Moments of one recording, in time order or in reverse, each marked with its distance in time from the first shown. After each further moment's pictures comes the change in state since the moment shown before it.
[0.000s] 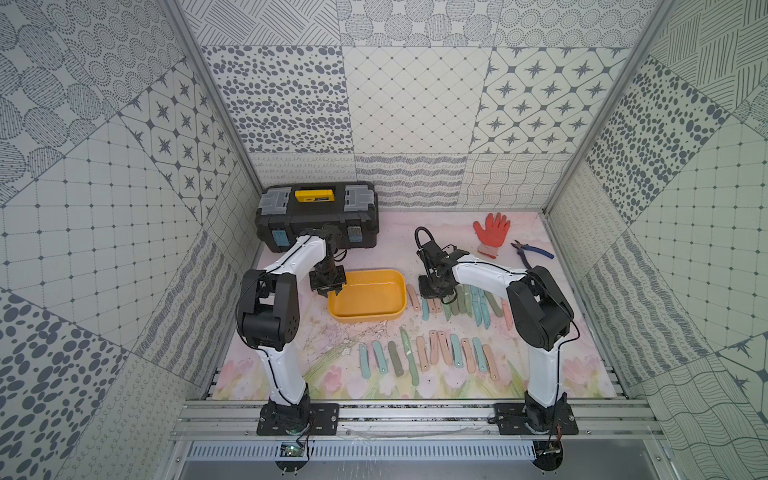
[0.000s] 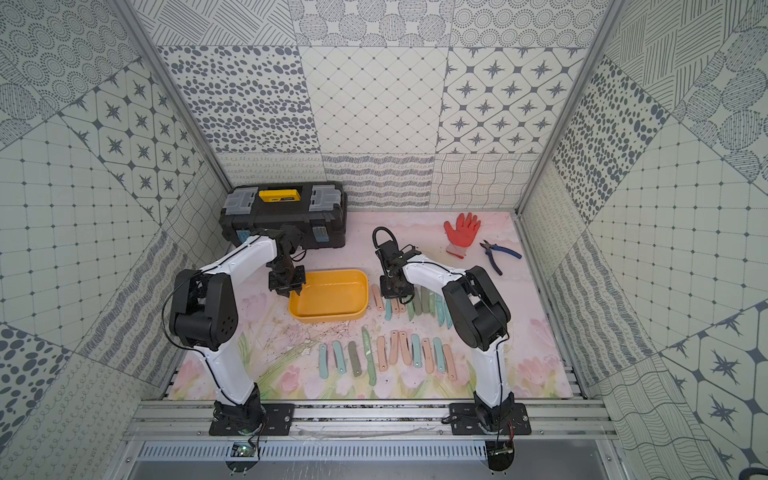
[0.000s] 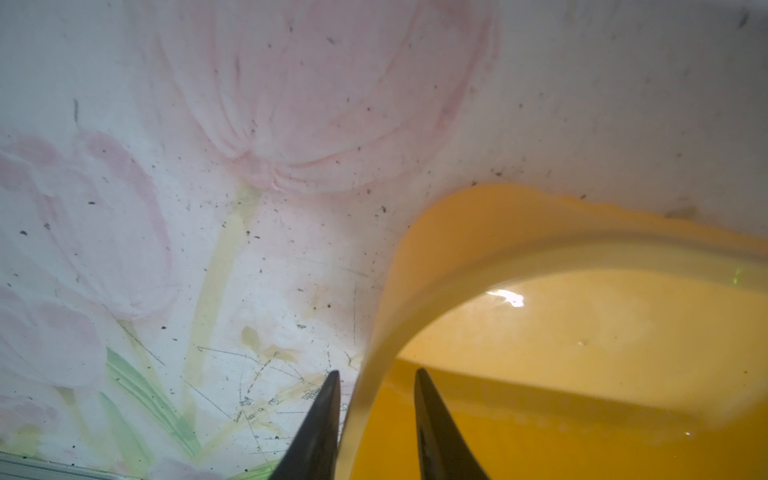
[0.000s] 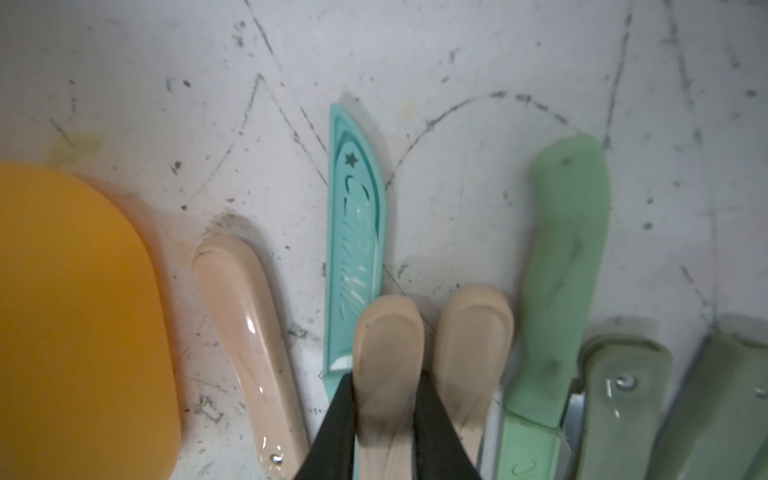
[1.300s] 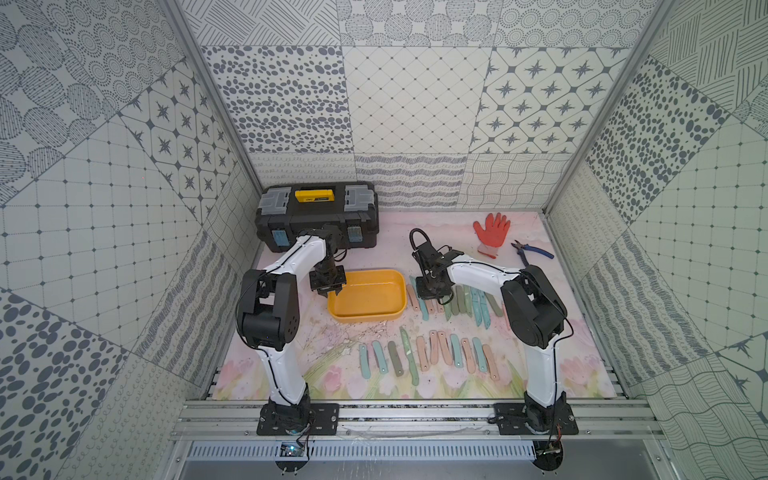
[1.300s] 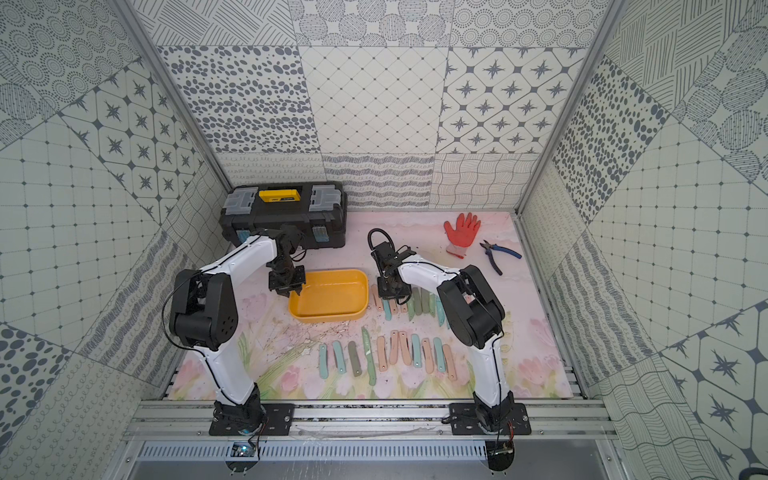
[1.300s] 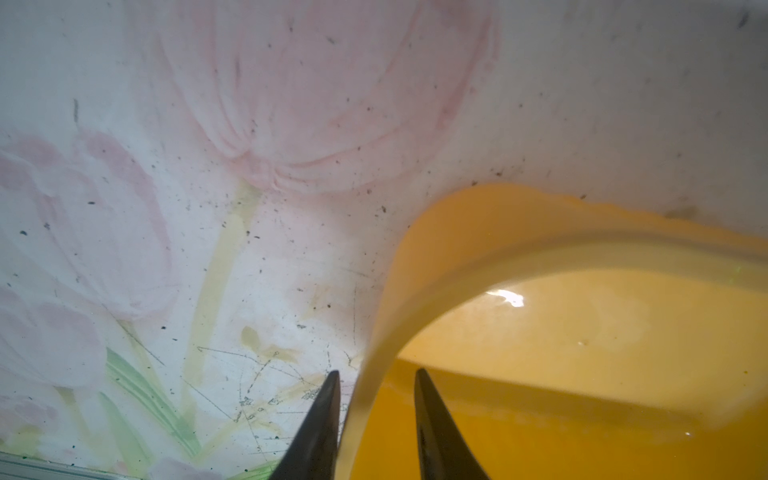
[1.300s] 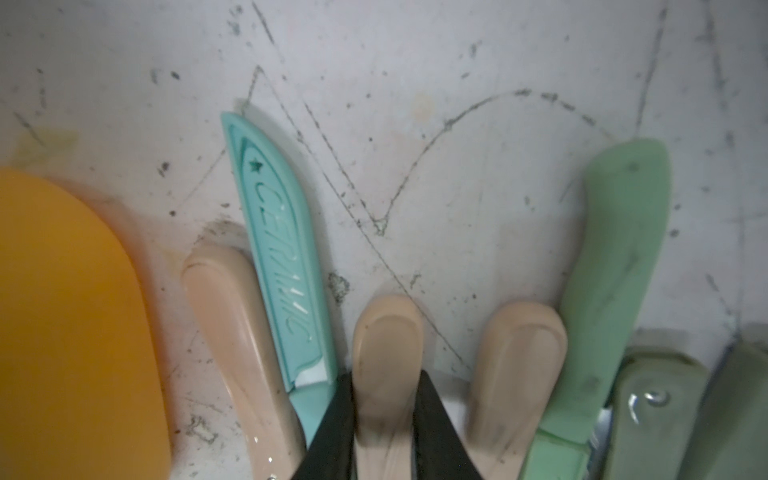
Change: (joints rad) left arm 0.000 0.000 0.000 0.000 0.000 0.000; right arm 0.022 0.035 0.031 -0.022 0.022 0.008
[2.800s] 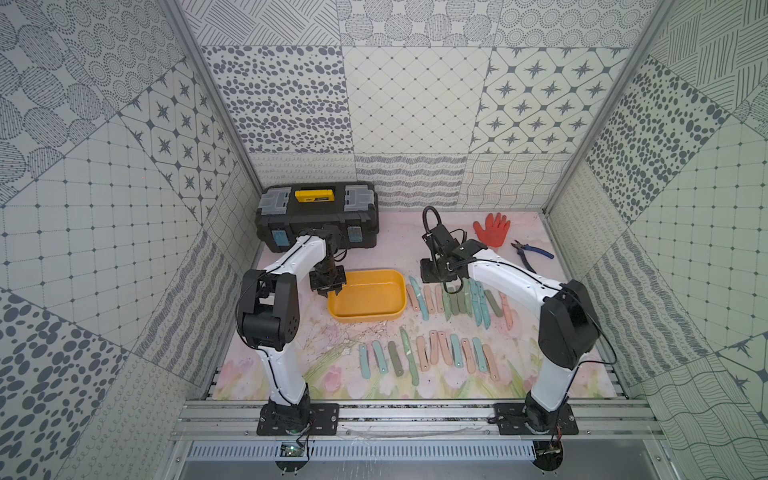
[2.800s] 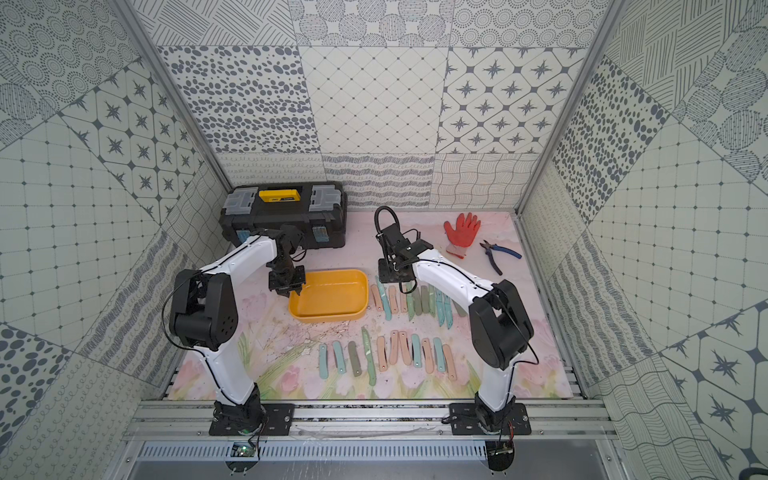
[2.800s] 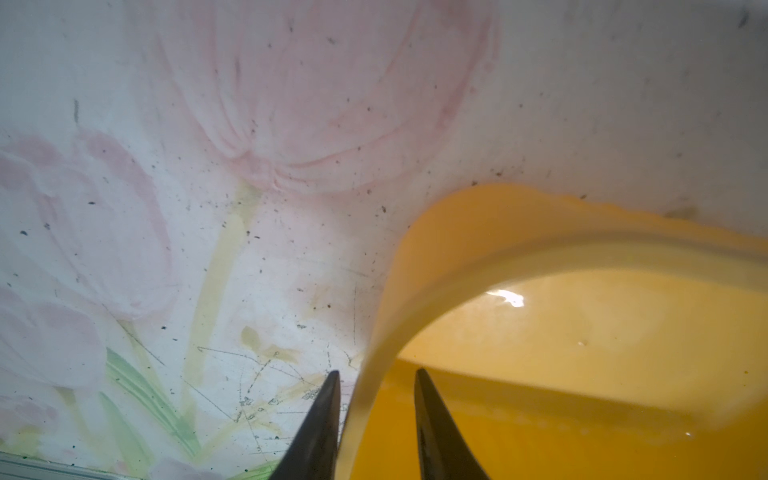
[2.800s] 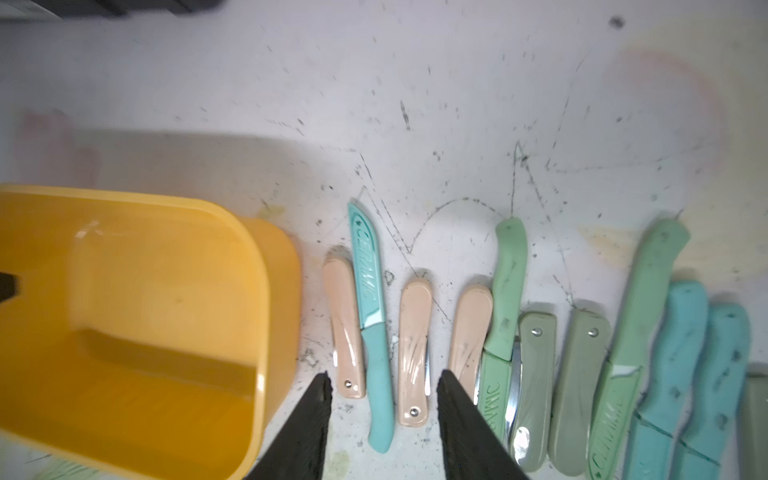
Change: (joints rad) left arm 0.000 0.000 0.000 0.000 0.000 0.000; right arm -0.005 -0.317 0.002 0.016 0.041 -0.016
